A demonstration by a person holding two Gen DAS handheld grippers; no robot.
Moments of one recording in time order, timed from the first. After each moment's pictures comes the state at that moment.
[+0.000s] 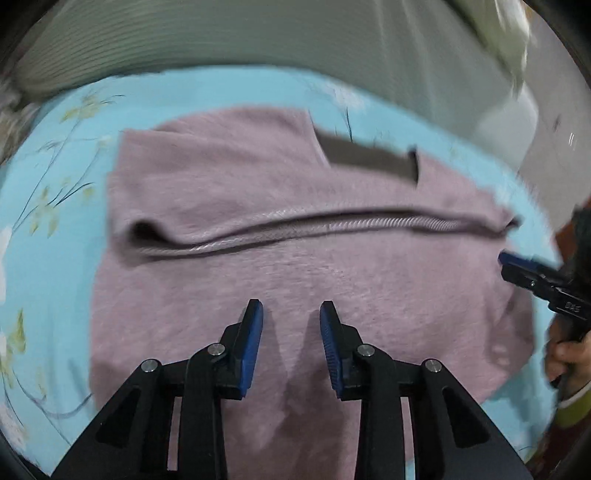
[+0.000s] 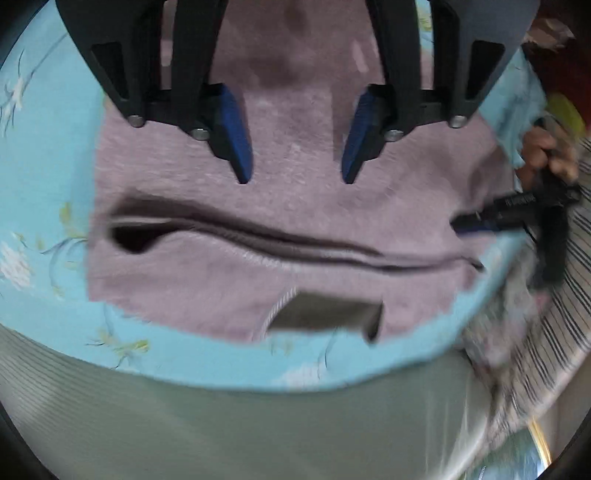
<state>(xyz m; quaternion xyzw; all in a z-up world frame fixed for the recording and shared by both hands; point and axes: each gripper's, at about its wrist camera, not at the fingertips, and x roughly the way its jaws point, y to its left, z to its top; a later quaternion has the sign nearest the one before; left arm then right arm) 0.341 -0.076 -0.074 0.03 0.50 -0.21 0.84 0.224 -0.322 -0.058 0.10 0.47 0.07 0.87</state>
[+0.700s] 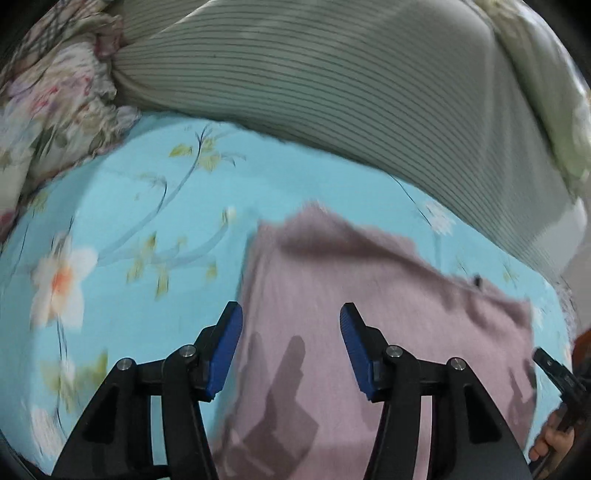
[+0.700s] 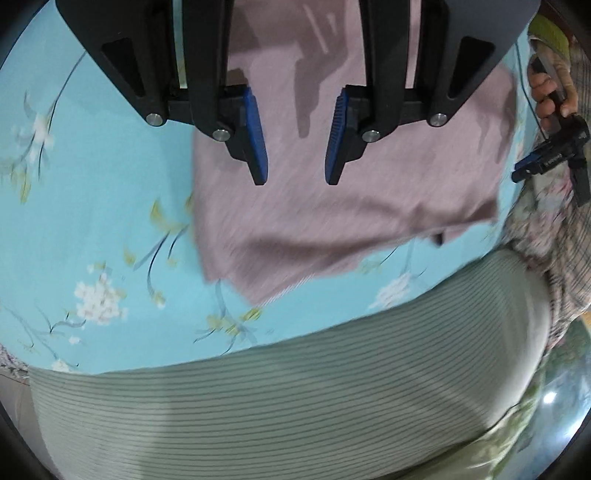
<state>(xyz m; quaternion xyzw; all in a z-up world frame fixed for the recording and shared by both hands) 0.359 0.004 -0.020 -0.10 0.43 -0.09 0.89 0.183 -0.381 -0.033 0.23 0.37 -0.05 0.90</state>
